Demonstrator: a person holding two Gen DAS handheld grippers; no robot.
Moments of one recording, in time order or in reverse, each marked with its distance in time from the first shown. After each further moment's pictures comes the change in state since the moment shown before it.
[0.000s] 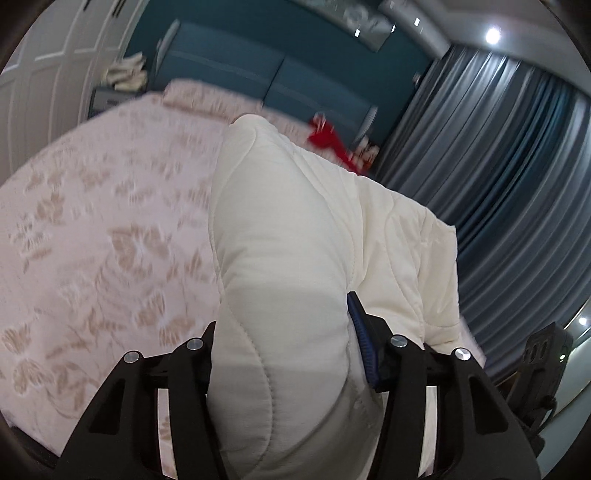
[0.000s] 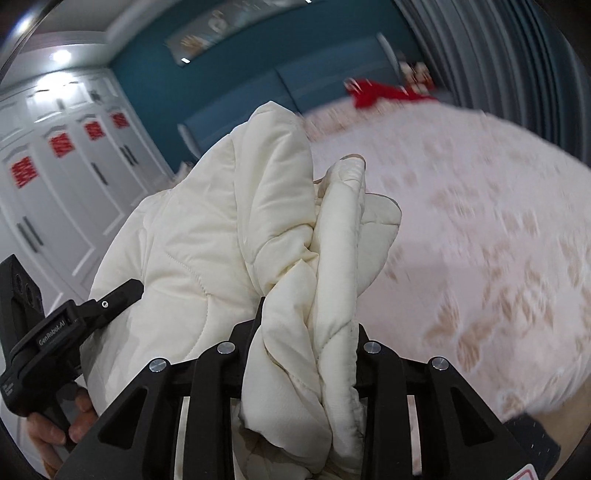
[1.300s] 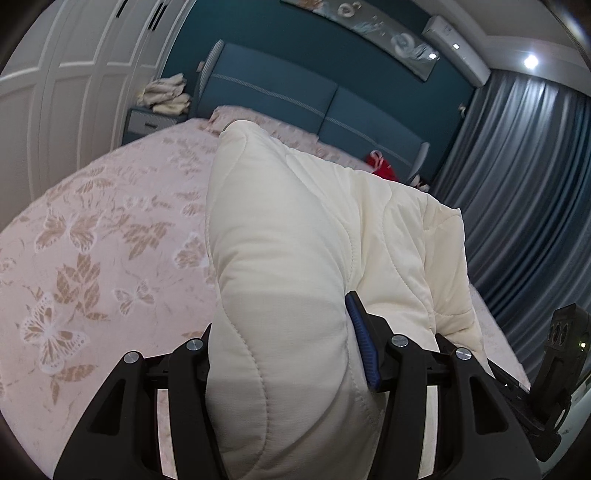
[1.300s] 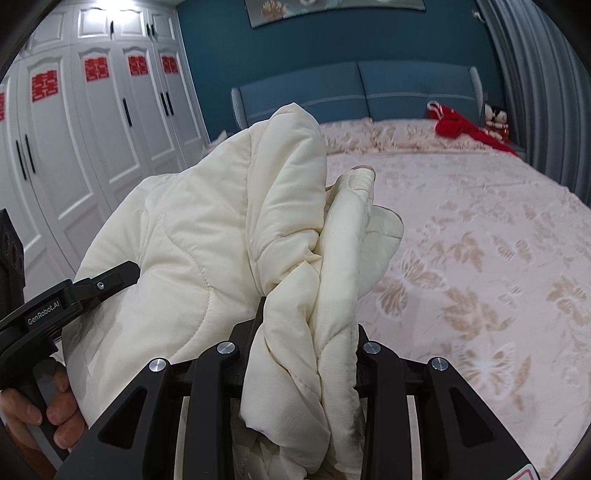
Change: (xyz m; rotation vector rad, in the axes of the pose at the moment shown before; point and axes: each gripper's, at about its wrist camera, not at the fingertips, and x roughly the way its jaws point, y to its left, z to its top) left arm 0.123 0.224 0.098 -0.018 -0.084 0.152; right arm 0.278 0.132 0.039 -0.278 0.033 0.021
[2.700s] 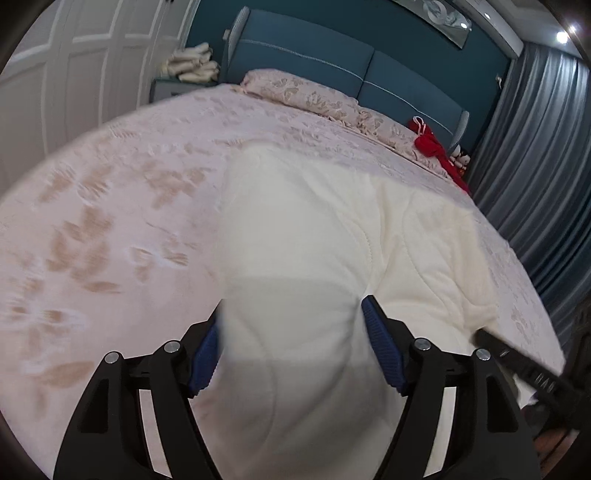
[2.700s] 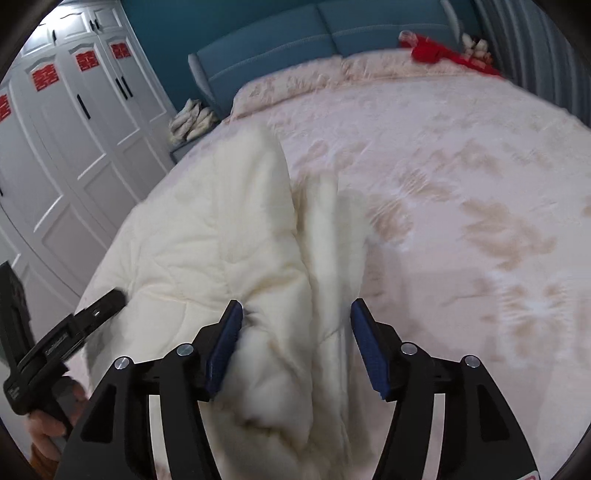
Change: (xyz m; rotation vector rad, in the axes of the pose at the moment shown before) left arm 0.051 0.045 -0.034 0.027 0.091 0.167; right arm 0.064 -0.039 -0.036 0.151 0.132 -0.030
